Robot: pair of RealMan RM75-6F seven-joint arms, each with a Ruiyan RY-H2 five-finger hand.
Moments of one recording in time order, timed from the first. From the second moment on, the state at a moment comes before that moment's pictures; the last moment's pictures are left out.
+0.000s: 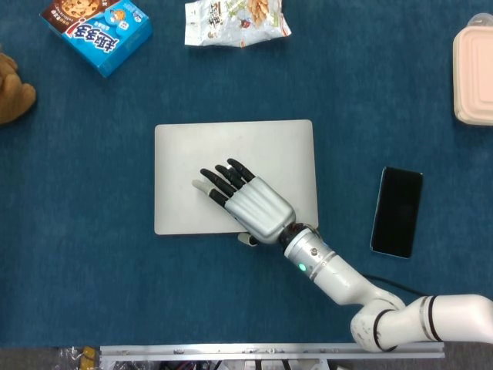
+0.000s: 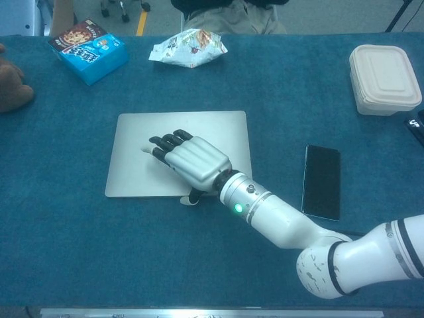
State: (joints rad) left arm -0.03 -0.99 0.01 -1.65 1.57 1.53 0.00; right arm 0.75 -2.07 0.13 -1.30 -1.28 0.90 -0.61
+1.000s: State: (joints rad) left arm -0.08 -0.99 0.04 -1.63 1.62 1.45 -0.02; right arm 0.80 -2.05 0.17 -1.32 -1.26 0.92 -0.73
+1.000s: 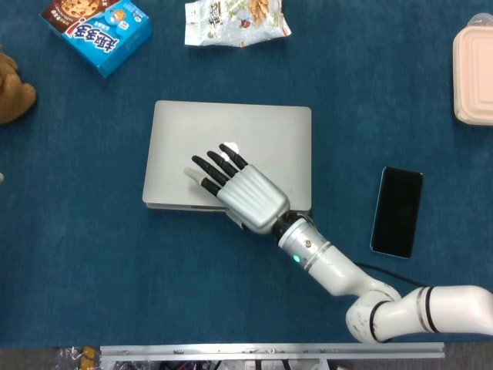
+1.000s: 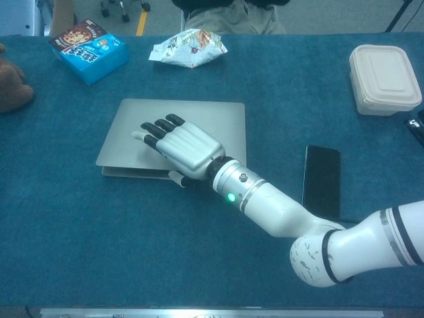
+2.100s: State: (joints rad) left arm -0.38 -0.95 0.16 -1.72 1.80 0.99 -0.12; right arm 0.88 -2.00 0.24 -1.37 -1.18 0.98 -0.84
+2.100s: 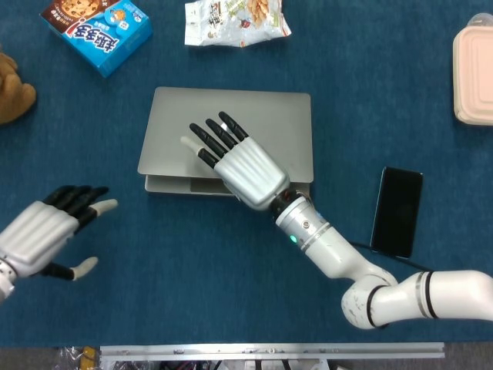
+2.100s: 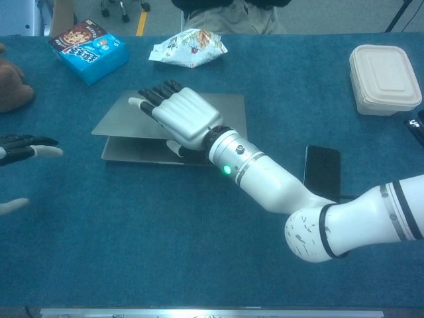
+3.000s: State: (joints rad) left arm -0.57 -1.13 0.15 -1.61 1.76 0.83 -0.16; right arm 0.92 -1.99 0.24 -1.36 -1.13 1.00 -0.86
